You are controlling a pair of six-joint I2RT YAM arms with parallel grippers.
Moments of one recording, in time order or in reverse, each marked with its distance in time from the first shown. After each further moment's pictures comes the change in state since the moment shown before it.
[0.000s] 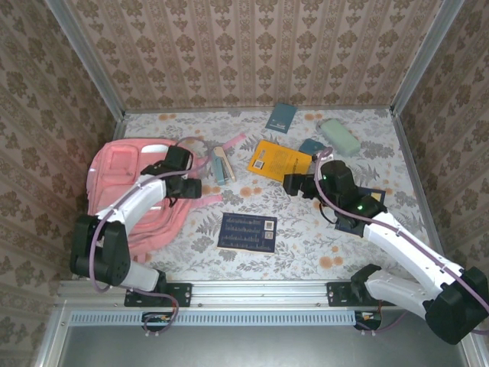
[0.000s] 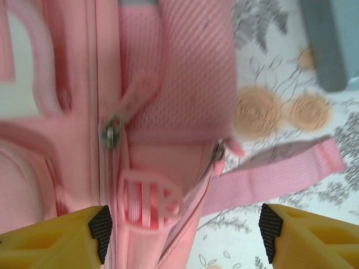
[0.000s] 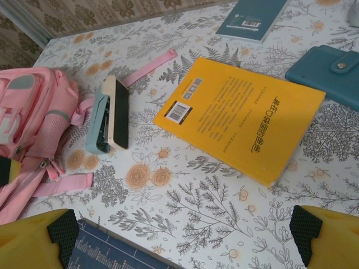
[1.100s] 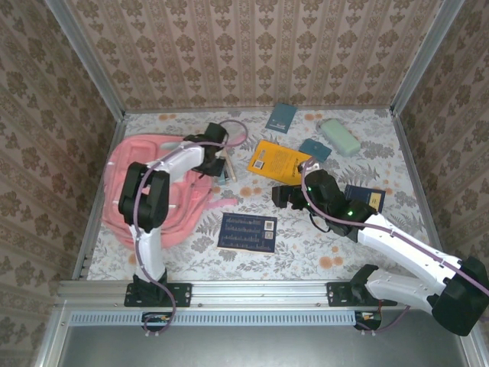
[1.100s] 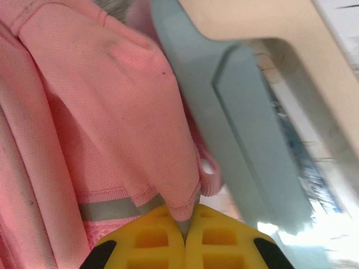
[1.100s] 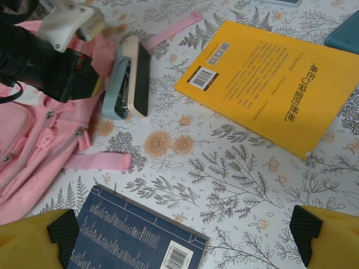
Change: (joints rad) left arm -0.155 0.544 0.505 -0.058 -0.076 0.135; right arm 0.163 0.024 0.000 -0.043 0.087 0.054
